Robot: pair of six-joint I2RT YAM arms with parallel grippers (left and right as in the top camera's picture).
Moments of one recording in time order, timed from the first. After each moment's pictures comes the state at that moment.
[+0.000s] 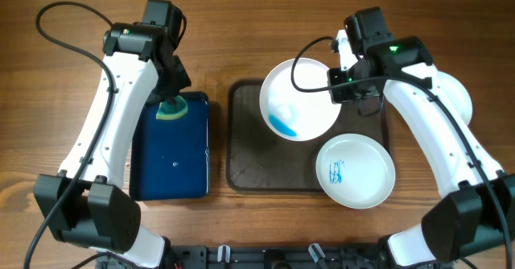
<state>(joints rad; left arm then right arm) -0.18 1.72 1.61 -1.32 -0.21 -0.63 0.26 1.66 1.46 -1.10 -0.06 0.10</state>
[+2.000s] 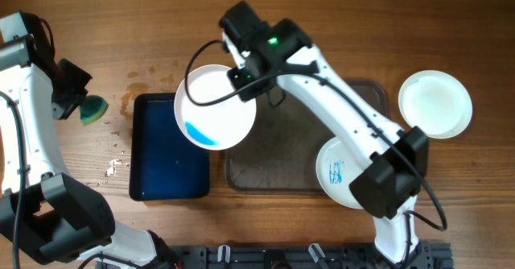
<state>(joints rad) 0.40 1.72 1.61 -1.22 -0.09 -0.60 0.71 2.08 2.07 -1.26 0.00 0.14</state>
